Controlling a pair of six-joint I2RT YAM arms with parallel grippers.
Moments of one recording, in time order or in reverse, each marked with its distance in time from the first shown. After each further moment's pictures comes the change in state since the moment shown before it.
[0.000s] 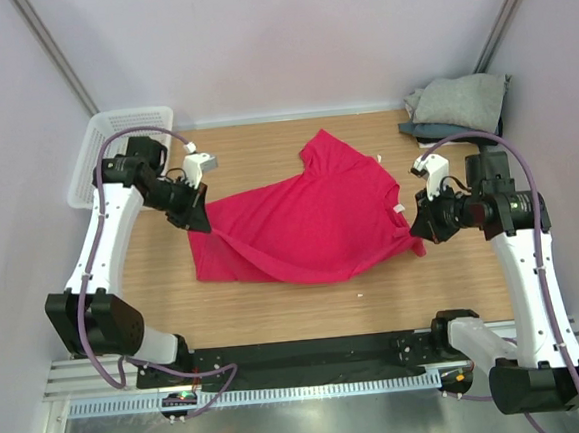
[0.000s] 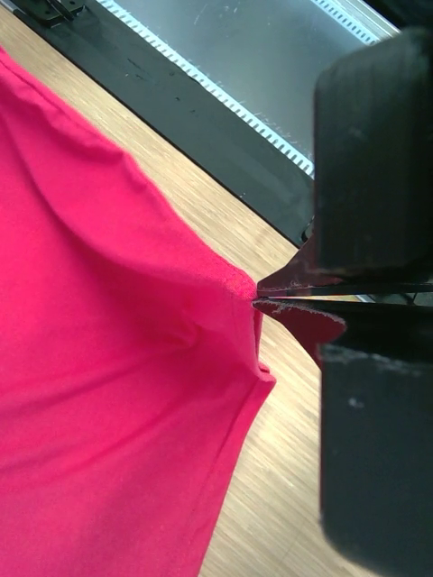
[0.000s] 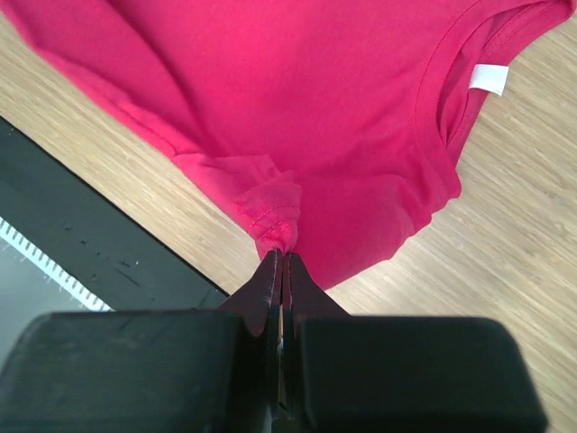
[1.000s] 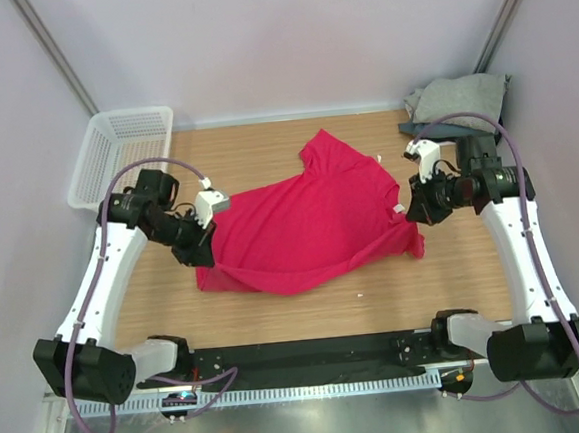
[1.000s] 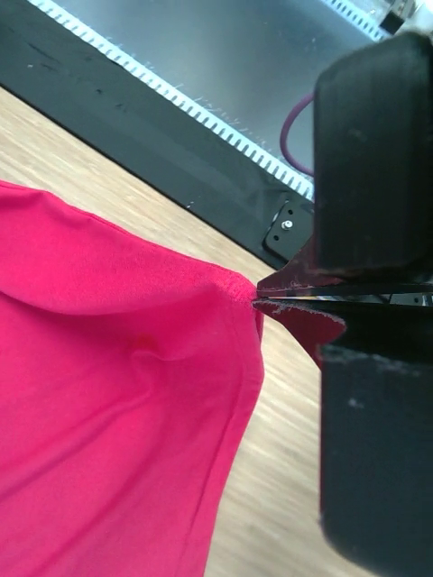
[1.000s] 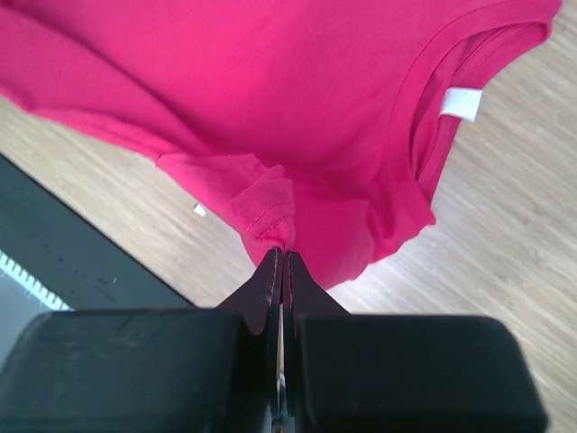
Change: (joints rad) left arm -0.103 -0.238 -0.232 -0.016 -0.042 0.083; right arm 0.000 0.143 0.040 0.050 0.013 -0.022
